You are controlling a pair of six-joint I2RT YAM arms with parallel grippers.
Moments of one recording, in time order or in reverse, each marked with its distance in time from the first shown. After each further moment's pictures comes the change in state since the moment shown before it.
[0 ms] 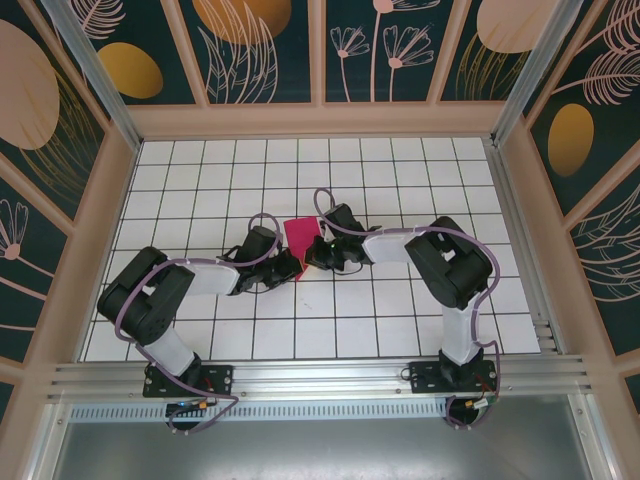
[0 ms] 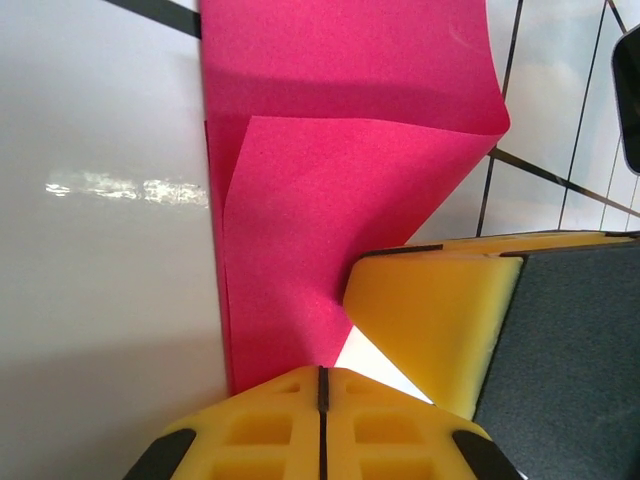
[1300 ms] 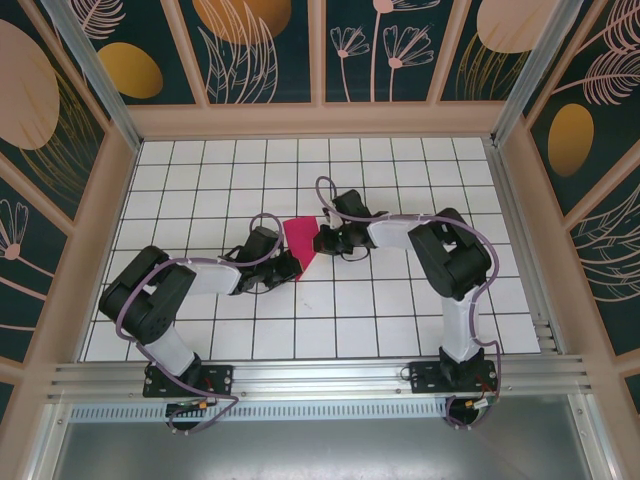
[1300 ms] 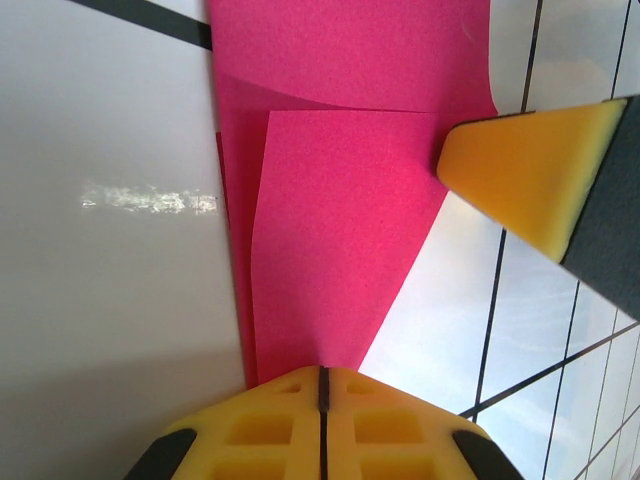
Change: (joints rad) left arm -0.006 0.010 0.009 -0.027 -0.043 0.045; right arm -0.108 0.056 0.115 -0.113 -0.029 -0.298
